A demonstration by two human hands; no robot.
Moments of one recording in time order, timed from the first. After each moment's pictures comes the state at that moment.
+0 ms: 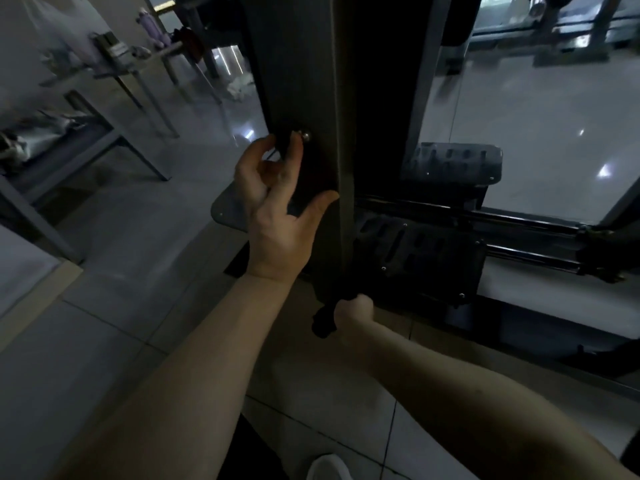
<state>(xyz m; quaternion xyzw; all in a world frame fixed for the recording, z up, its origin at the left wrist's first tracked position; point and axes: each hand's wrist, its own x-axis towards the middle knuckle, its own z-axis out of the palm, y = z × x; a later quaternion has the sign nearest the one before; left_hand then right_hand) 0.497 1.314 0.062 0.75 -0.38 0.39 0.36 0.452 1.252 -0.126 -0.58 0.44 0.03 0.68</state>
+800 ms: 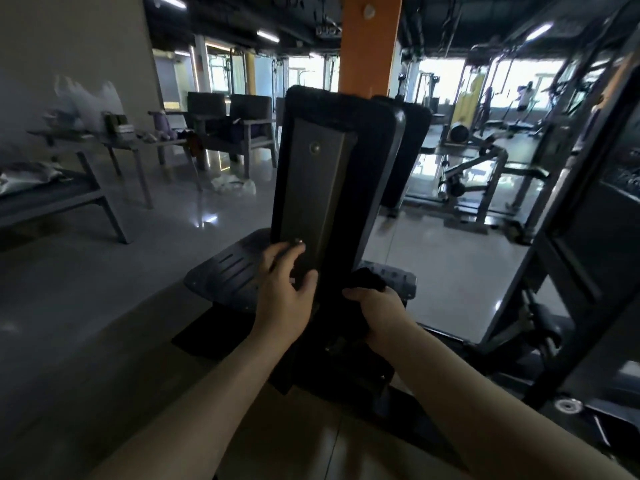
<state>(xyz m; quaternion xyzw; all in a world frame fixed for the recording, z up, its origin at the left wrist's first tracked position) 0.416 1.310 0.104 0.78 -0.26 0.20 0.54 0.338 1.169 0.123 -0.55 0.27 -0.14 0.78</state>
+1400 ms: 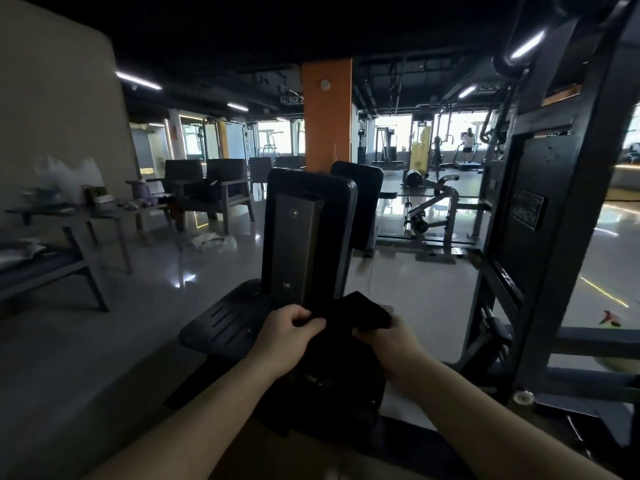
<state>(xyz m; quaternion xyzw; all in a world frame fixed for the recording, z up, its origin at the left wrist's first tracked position) 0.354 1.341 0.167 0.79 -0.28 -0.08 0.55 0.251 1.171 0.155 -0.67 0.20 -0.19 0.69</state>
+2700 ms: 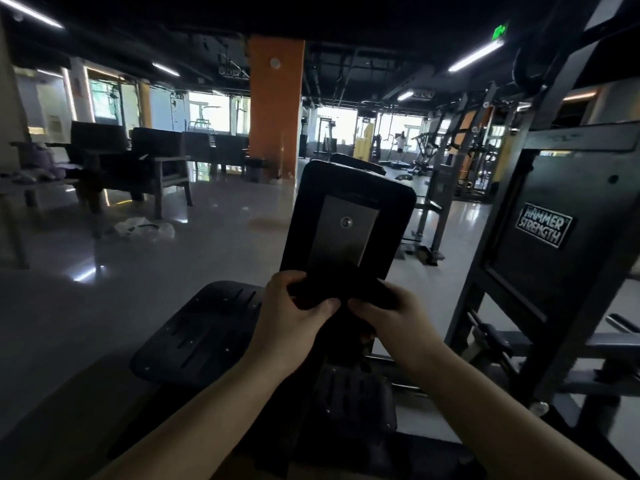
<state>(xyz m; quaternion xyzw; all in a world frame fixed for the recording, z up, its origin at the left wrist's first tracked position) 0.470 1.373 0.200 0.68 -0.33 -0.06 0.65 0.350 1.249 0.227 -0.73 0.14 -0.30 0.59</state>
